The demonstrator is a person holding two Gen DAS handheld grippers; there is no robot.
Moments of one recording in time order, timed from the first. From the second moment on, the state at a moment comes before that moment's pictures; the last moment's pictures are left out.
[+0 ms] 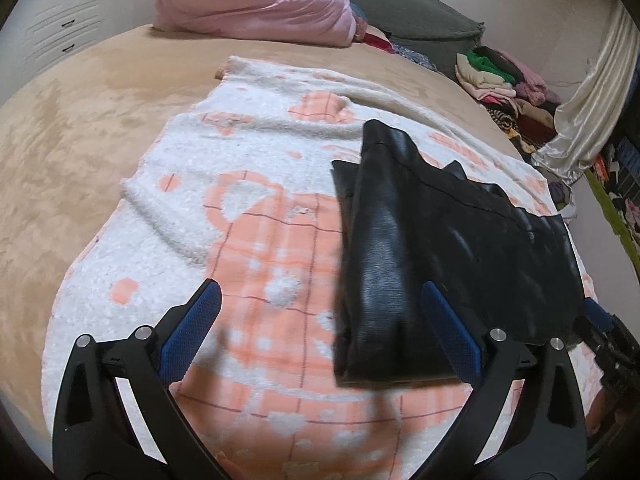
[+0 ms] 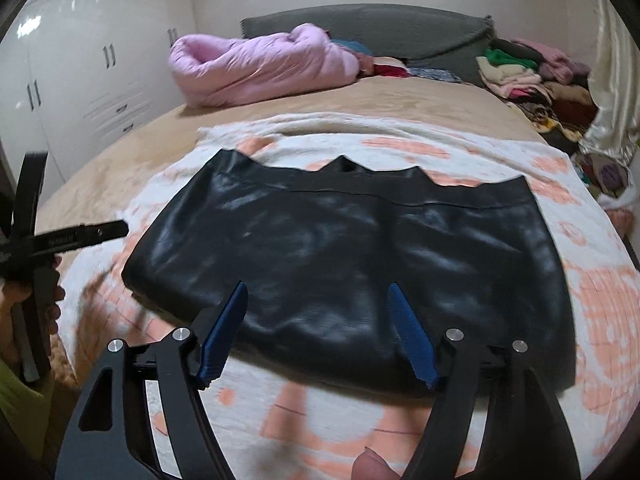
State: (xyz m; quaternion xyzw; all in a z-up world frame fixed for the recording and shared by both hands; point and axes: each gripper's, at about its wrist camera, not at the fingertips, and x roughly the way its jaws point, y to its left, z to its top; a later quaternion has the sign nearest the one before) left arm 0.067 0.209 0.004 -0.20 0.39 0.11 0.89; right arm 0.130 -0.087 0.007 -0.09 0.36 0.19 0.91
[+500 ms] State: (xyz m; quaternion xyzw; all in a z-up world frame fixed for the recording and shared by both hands) left arm 0.093 0.219 -0.011 -0.23 0.40 0.08 0.88; right arm 0.164 -0.075 -0.039 -0.09 0.44 0.15 0.88
